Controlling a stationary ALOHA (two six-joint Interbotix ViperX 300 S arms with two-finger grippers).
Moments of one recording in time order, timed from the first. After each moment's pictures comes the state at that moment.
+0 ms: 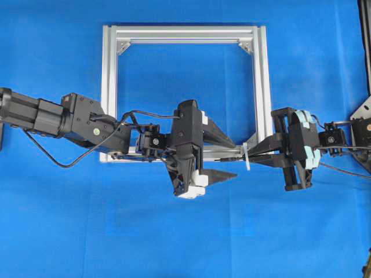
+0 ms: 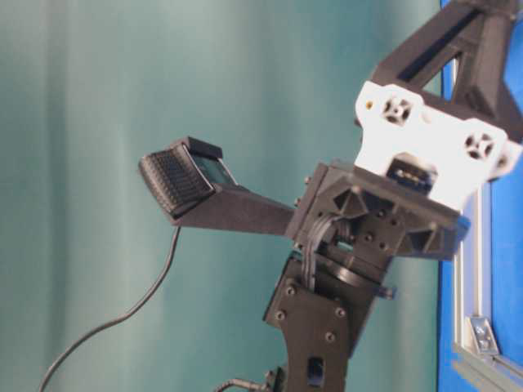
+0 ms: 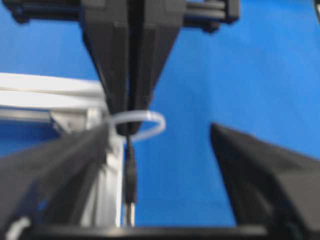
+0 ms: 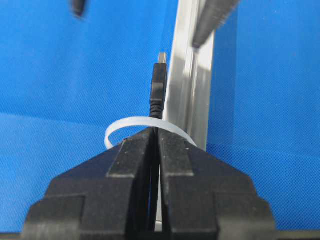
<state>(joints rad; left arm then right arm) -0.13 0.33 0.41 -0.09 -0.43 -0.11 0.18 -0.16 1.20 0.09 -0.56 0.08</state>
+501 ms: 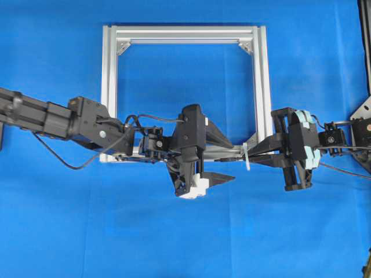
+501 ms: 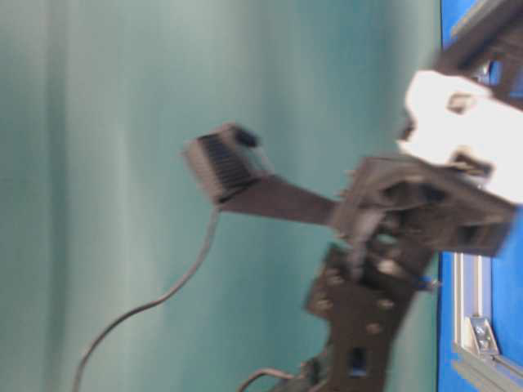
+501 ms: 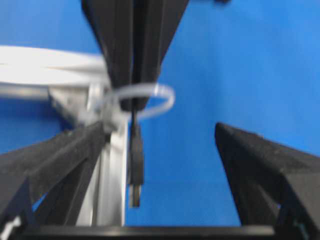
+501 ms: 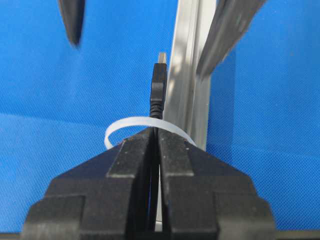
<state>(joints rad) -0.13 0.39 0.39 -0.09 -0.42 -0.11 0.18 -0.16 1.20 0.09 -0.56 0.08</state>
